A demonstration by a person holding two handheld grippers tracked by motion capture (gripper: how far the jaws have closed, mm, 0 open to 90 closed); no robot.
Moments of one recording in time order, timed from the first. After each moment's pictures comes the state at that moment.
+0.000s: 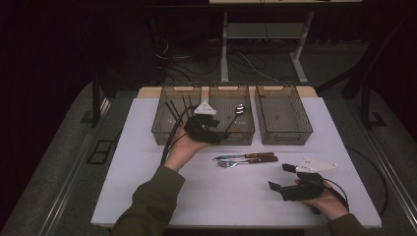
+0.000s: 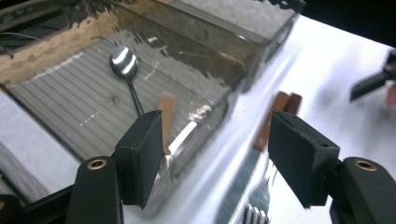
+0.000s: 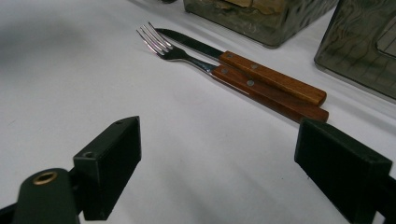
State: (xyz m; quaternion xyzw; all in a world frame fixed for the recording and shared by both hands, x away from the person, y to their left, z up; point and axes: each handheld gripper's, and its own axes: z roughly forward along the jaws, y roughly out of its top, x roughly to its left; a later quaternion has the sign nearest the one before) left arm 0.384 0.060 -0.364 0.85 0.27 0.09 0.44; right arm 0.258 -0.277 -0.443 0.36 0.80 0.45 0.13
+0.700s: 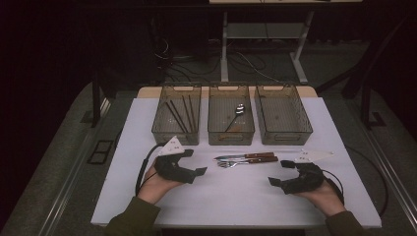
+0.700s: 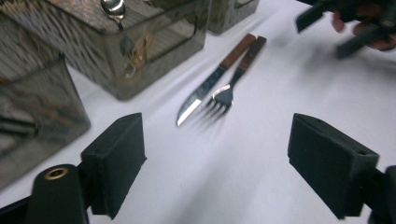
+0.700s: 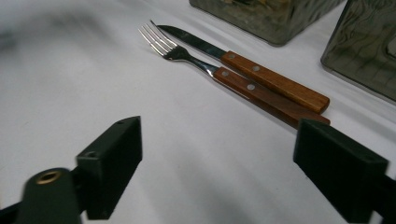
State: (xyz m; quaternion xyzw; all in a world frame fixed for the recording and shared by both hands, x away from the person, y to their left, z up) left arm 0.297 0.137 -0.408 0.83 0.28 0.08 0.48; right arm 0.280 -0.278 -0.431 0.36 0.82 0.43 0.08
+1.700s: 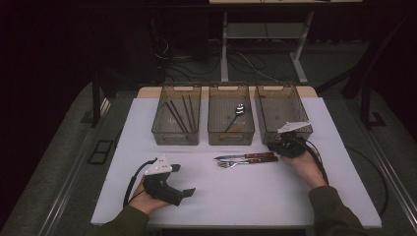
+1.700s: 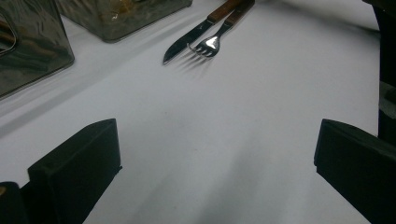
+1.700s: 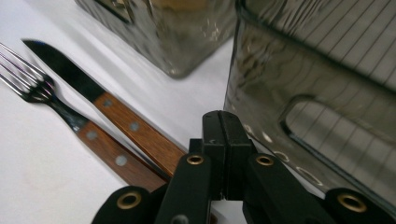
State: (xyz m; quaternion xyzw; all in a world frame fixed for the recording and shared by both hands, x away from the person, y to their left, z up) left arm 0.269 0.162 -0.435 0.83 0.28 0.06 0.48; right arm 0.377 -0.263 -0.440 0.40 0.84 0.35 0.12
